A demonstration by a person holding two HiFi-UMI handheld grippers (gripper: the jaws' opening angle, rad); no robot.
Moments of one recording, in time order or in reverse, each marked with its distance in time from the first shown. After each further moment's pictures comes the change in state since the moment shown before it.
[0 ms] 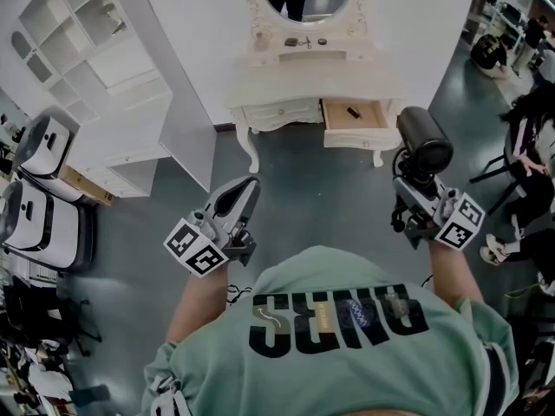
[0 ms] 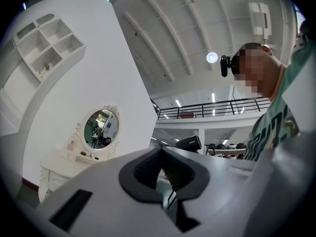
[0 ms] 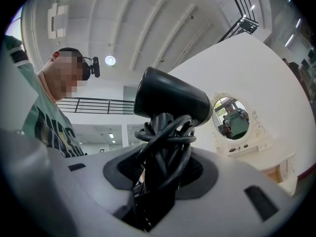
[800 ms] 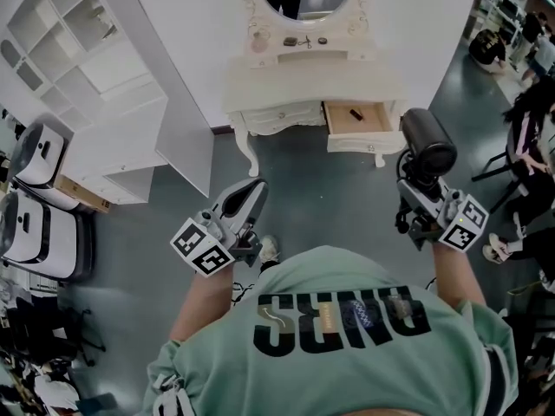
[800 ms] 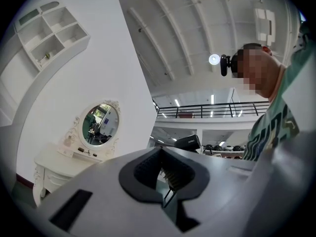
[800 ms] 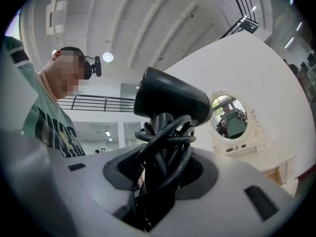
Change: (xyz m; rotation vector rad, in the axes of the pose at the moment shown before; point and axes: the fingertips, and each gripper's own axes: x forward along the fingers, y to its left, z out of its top) left arm 0.024 0.053 -0.014 -0.043 0.019 -0.040; right arm 0.031 -0.037 -0.015 -0.013 0.019 -0.030
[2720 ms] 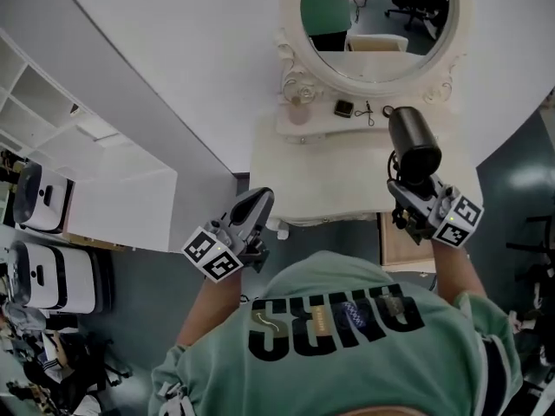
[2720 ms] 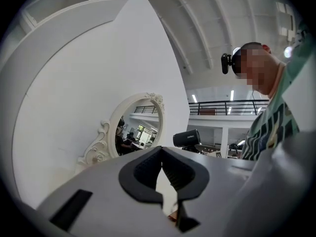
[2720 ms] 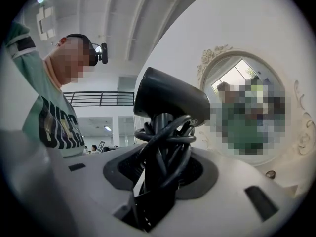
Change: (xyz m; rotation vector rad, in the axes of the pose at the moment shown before) left arm 0.222 0.540 0.089 -0.043 0.063 0.133; right arm 0.469 -0.412 -0.012 0.012 0.079 0.112
